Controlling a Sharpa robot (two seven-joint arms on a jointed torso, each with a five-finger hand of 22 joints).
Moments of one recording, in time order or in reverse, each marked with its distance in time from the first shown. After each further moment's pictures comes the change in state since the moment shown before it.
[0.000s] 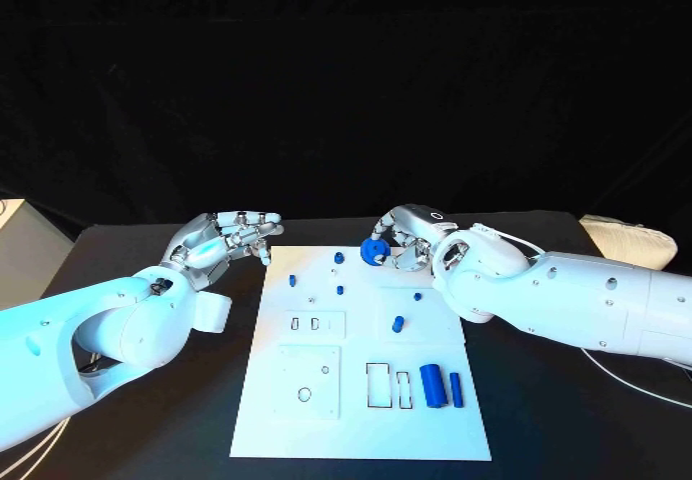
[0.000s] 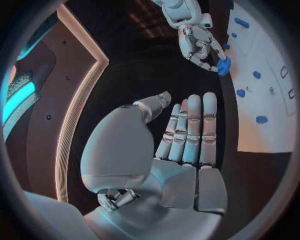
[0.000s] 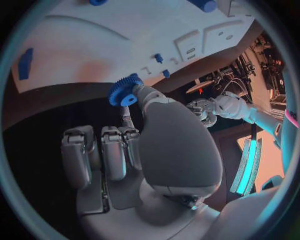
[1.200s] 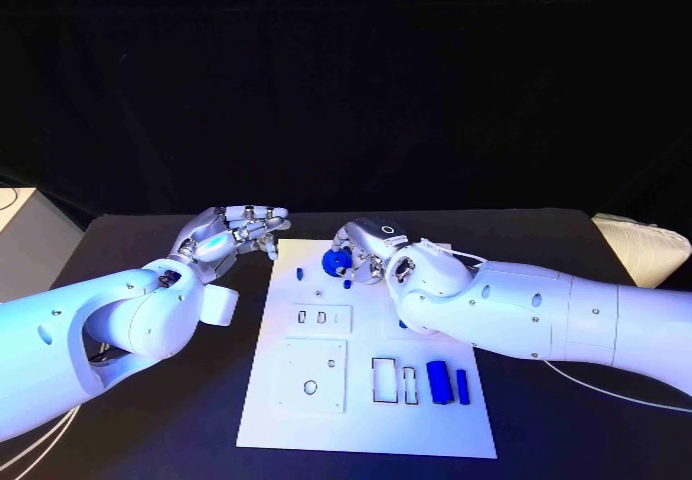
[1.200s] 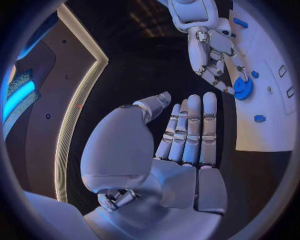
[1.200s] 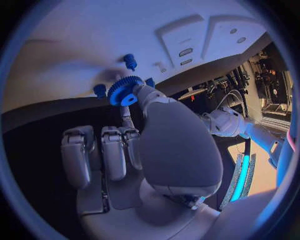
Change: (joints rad) left arm 0.000 0.003 0.000 -0.001 0.000 0.005 -0.005; left_hand 0.000 0.000 0.000 0.000 0.000 0.000 0.000 0.000 0.001 0.000 0.000 0.000 0.000 0.000 0.000 0.000 0.000 0.000 0.000 0.000 0.000 0.000; right arm -0.055 0.207 -0.013 -0.121 -0.119 -0.022 -0.046; right_hand -0.007 -0.007 0.013 -0.006 -0.019 0.003 -0.004 -0.002 0.000 0.000 0.000 0.000 0.001 0.000 0.000 0.000 0.000 0.000 -0.003 -0.003 0.000 0.000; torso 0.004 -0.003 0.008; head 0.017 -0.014
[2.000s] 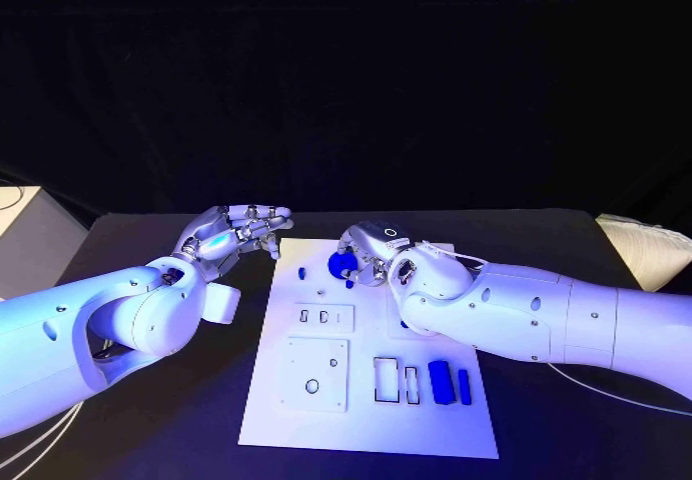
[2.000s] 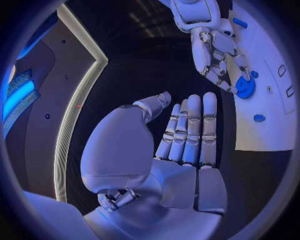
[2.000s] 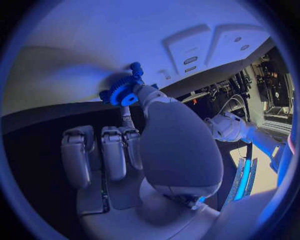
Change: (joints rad) left arm 0.000 -0.001 0.000 -0.004 0.000 0.006 -0.007; left_hand 0.000 0.000 0.000 0.000 0.000 0.000 0.000 0.000 0.001 0.000 0.000 0.000 0.000 0.000 0.000 0.000 -0.002 0.000 0.000 0.000 0.007 0.001; right arm -0.009 0.012 -0.003 -0.022 -0.026 0.021 -0.023; right_hand -0.008 -0.008 0.005 0.000 -0.004 0.007 -0.003 -0.002 0.000 0.000 0.000 0.000 0.000 0.000 0.000 0.000 0.001 0.000 0.000 0.000 0.000 0.000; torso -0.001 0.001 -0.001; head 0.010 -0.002
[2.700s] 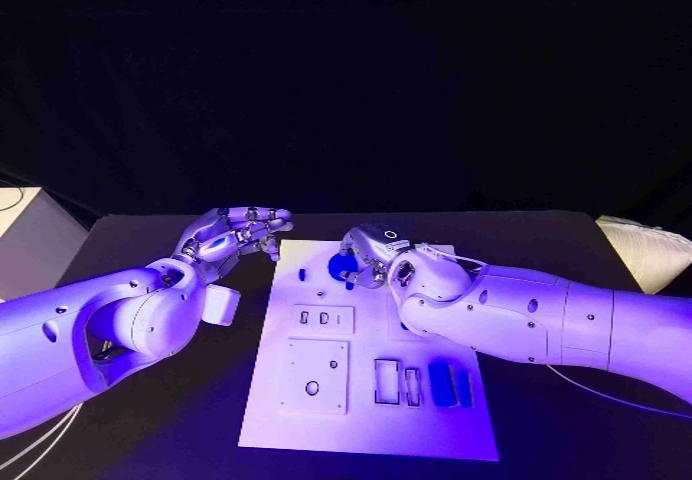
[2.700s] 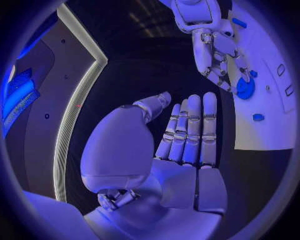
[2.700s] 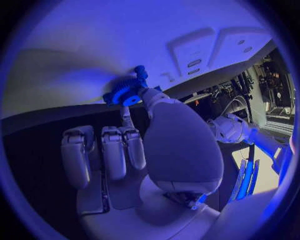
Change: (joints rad) left arm 0.000 -0.001 0.000 -0.002 0.000 0.002 -0.005; left_hand 0.000 0.000 0.000 0.000 0.000 0.000 0.000 0.000 0.000 0.000 0.000 0.000 0.000 0.000 0.000 0.000 -0.001 0.000 0.000 0.000 0.000 0.000; right arm -0.003 0.009 -0.001 -0.017 -0.001 0.006 -0.016; right_hand -0.070 0.004 0.004 0.021 -0.008 -0.018 0.007 -0.016 -0.011 0.000 0.000 0.000 0.000 -0.004 -0.004 0.000 0.000 0.000 0.000 0.000 0.000 0.000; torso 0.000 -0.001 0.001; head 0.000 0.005
